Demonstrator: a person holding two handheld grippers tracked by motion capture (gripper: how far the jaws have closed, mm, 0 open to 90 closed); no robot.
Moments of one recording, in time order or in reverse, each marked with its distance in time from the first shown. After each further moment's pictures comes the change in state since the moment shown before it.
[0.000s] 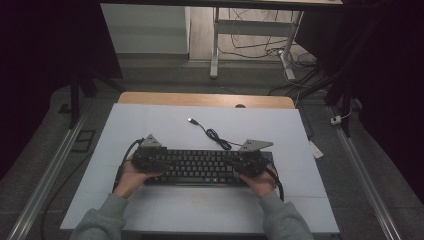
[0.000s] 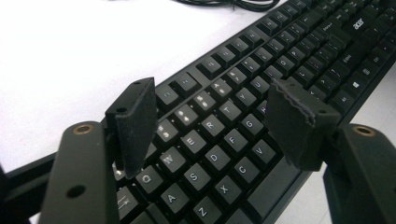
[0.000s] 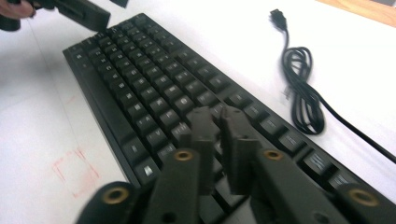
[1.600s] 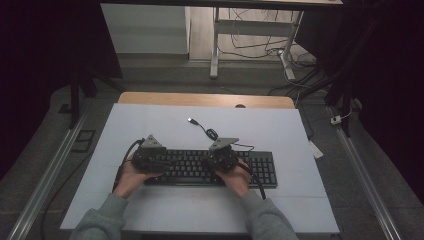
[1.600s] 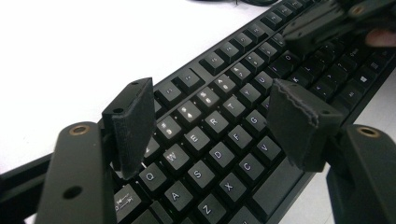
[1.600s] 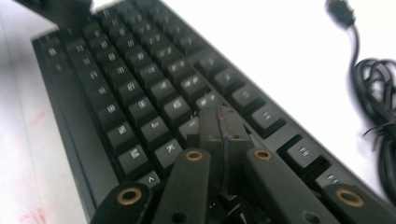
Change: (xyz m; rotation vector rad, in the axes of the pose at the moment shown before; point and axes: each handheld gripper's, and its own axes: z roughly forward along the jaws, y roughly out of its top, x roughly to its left) left arm 0.002 -0.002 0.000 0.010 0.014 0.009; right arm 0.019 0.017 0.077 0.080 0.014 -0.057
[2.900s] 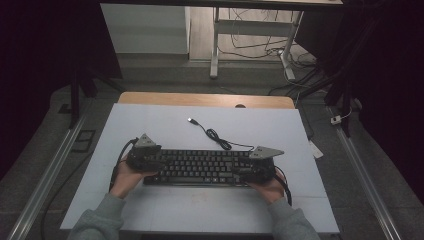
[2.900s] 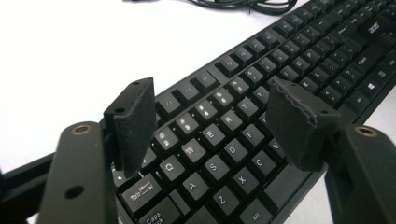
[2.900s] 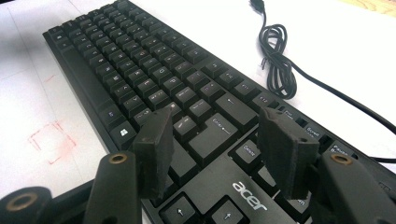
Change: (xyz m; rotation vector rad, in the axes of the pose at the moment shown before) left arm 0.005 -0.004 -0.011 -0.044 0.031 -0.029; right arm -0.027 -0.060 -0.088 -0.105 -0.058 0.065
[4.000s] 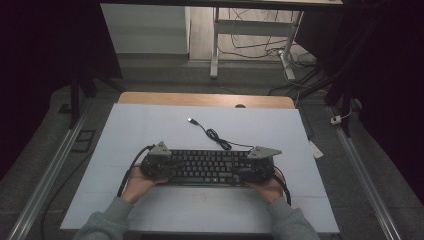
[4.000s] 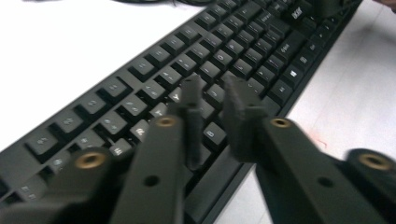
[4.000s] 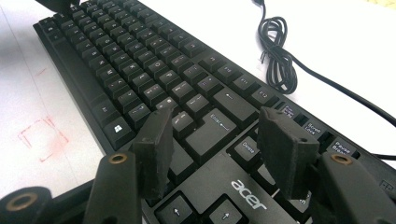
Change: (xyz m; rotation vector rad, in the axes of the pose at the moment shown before) left arm -0.039 0.004 0.017 0.056 -0.170 0.096; right arm 0.000 0.000 0.004 0.028 -0.015 -0.005
